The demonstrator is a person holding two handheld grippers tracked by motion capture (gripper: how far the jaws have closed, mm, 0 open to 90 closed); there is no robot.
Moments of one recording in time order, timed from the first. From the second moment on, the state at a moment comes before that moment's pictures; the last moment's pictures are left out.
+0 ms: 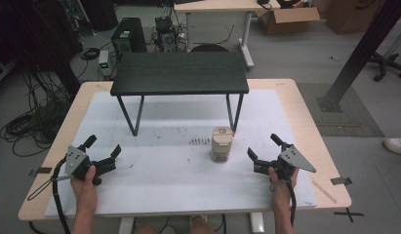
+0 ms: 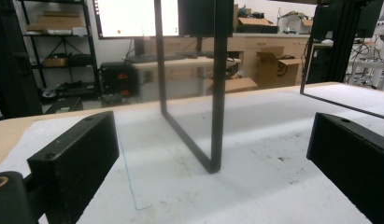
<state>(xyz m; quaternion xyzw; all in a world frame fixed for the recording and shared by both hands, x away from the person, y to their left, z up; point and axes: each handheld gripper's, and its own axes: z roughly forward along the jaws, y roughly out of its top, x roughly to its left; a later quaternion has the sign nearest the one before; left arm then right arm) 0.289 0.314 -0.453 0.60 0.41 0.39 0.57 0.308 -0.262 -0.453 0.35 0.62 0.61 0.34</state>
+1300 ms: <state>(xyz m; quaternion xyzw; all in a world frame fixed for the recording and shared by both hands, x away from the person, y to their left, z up) 0.289 0.314 -0.453 0.59 0.41 0.39 0.57 0.308 -0.263 -0.453 0.34 0.62 0.62 0.34</state>
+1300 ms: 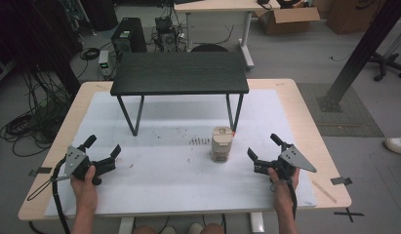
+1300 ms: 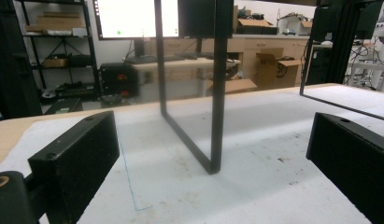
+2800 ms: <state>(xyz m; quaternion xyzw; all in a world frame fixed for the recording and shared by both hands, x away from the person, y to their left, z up) 0.289 0.314 -0.453 0.59 0.42 0.38 0.57 0.312 -0.258 -0.431 0.29 0.67 0.63 0.27</state>
